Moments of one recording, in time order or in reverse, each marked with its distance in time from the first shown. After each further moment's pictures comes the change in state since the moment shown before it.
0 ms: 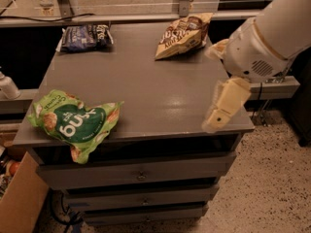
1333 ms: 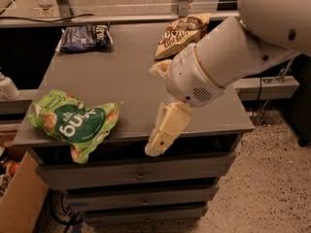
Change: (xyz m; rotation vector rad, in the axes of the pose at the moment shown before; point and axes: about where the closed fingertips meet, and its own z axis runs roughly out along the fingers) arm -0.088 0.056 0.063 -0.114 -0.212 -0.098
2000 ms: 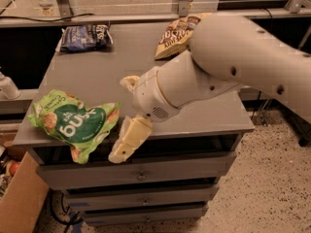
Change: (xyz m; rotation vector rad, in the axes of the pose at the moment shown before) arm -0.024 -0.005 0.076 0.002 -0.127 -0.017
